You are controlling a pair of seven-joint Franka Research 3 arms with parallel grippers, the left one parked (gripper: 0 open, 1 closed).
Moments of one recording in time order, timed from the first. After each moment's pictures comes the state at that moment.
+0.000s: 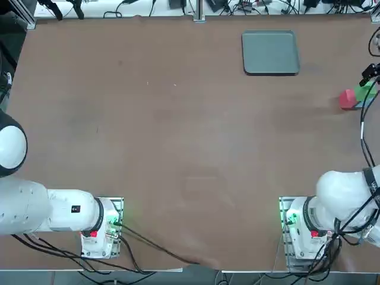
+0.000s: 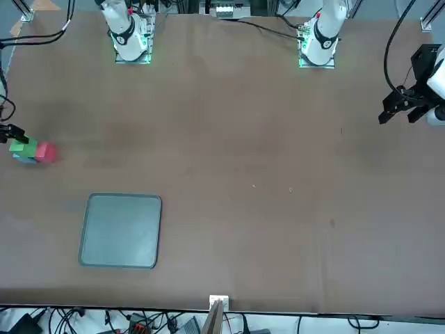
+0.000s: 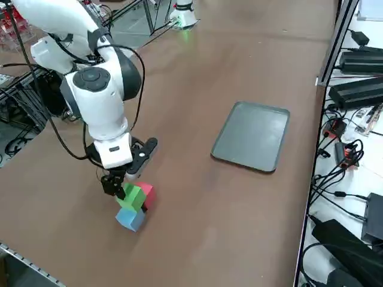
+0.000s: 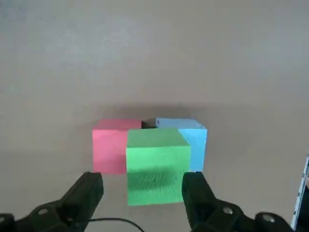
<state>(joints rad) -0.60 0.34 -0.01 -1.93 -0.17 2.28 -0.52</state>
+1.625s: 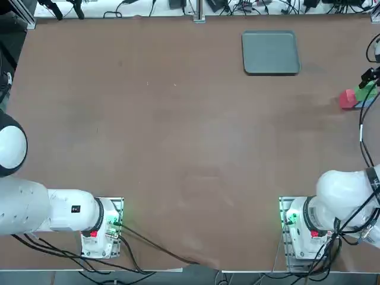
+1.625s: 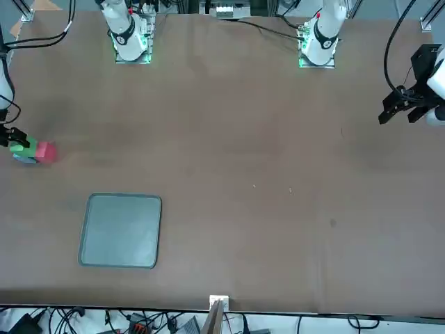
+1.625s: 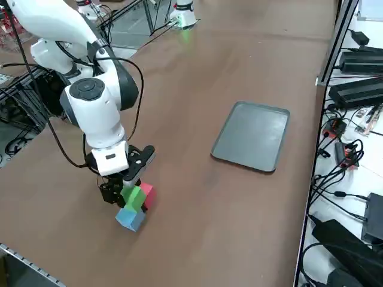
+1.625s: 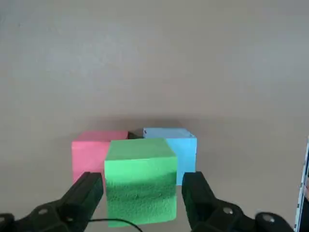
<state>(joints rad) -0.63 0.36 -0.01 -1.97 -0.17 2.41 -0.52</state>
